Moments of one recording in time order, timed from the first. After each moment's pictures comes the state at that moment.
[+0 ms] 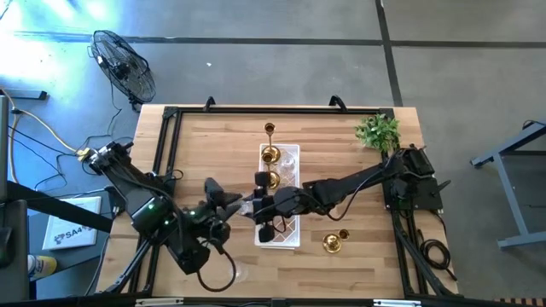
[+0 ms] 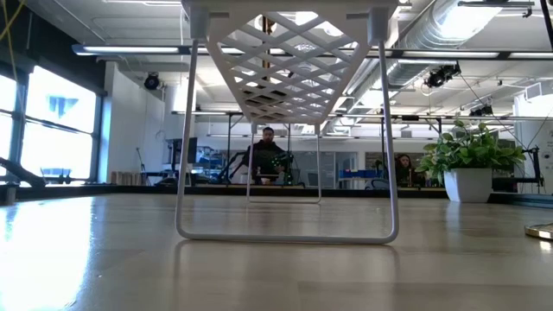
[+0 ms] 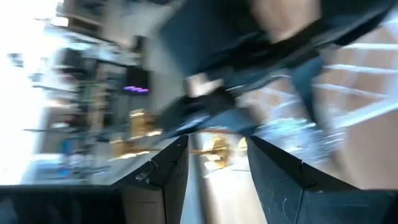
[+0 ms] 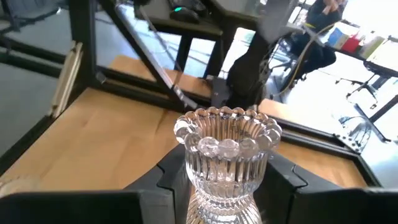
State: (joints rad) left arm -0.74 1.58 1.77 -1.23 -1.07 0.12; right arm 0.29 1.88 1.52 0.07 0.27 -0.19
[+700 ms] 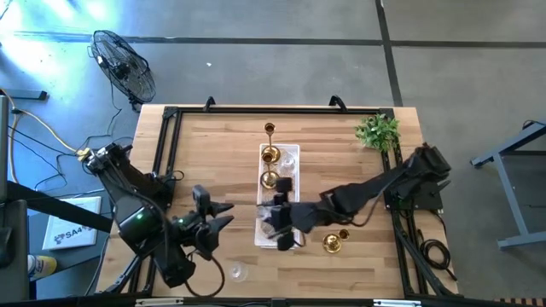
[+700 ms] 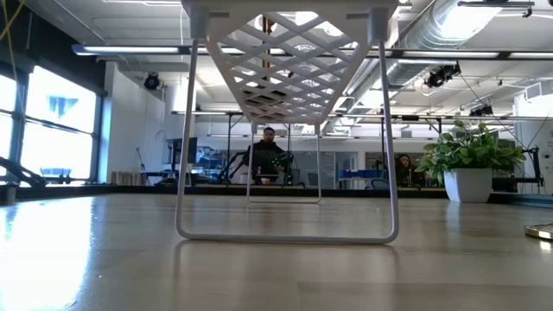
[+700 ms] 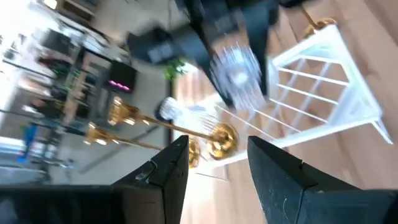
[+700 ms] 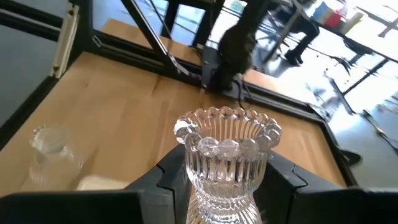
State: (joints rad) left arm -0.83 1.58 1.77 -1.29 -1.06 -0.17; right arm 0.41 1.75 1.52 -0.23 0.48 -0.13
